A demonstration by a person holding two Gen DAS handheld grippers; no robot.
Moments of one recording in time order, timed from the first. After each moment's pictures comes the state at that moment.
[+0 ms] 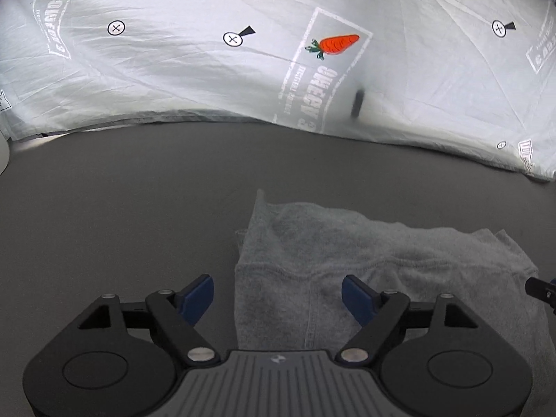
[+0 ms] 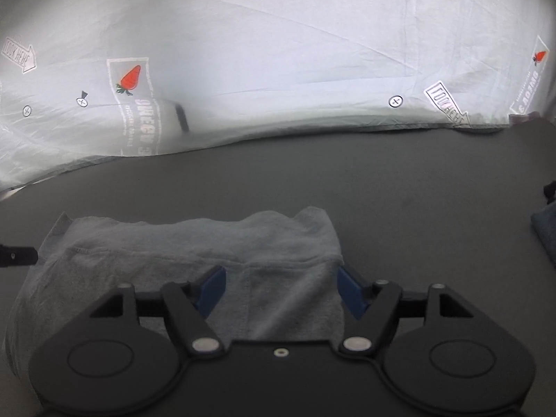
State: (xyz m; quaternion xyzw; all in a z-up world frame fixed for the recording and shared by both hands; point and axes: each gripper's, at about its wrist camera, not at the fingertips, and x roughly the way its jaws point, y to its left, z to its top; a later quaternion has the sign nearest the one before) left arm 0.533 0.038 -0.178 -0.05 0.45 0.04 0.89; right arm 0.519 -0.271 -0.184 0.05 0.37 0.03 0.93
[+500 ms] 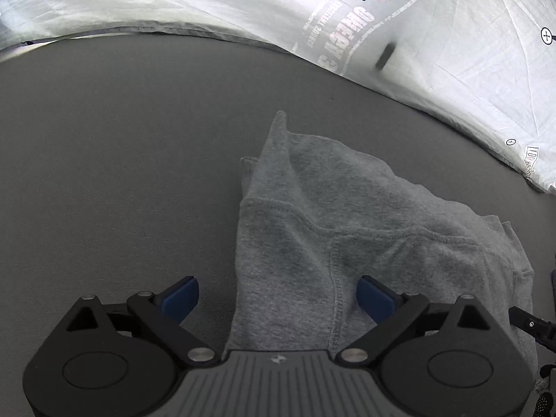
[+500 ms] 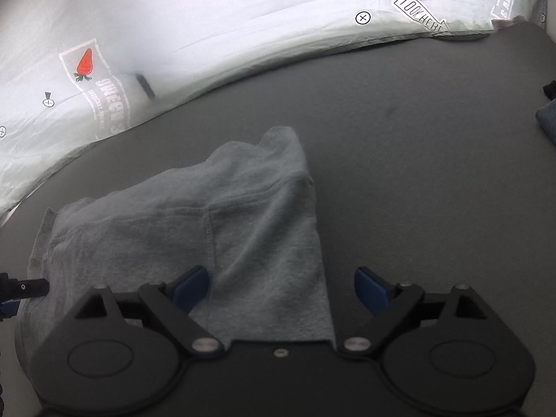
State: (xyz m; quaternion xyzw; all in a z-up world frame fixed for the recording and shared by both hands) left arm 0.545 0.072 -0.222 -0.16 0.51 0.01 0.84; right arm 0.515 -0.292 -0.228 0.13 0.45 0.03 0.88
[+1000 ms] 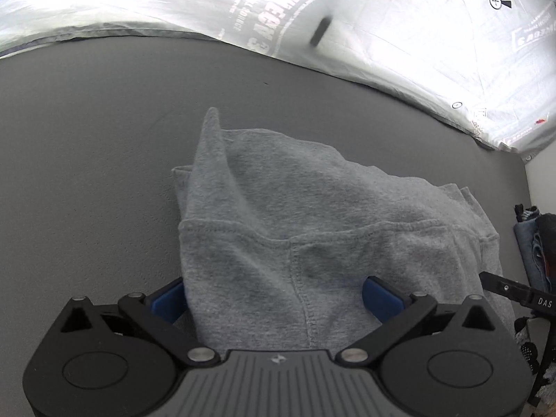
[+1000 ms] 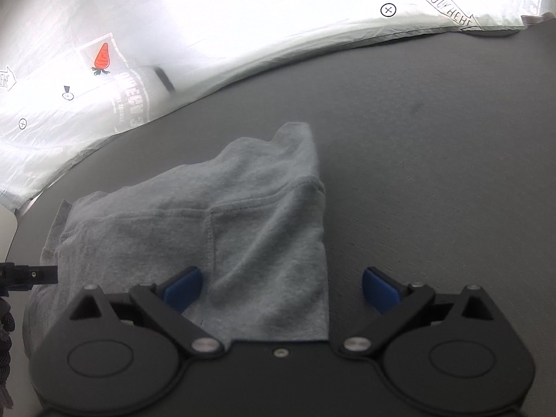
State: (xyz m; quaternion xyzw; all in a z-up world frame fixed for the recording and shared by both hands) left arm 0.569 0.066 -0.234 -0.13 0.51 -0.12 0.84; right arm 0.525 -0.308 -0.239 0.14 0.45 0.10 0.88
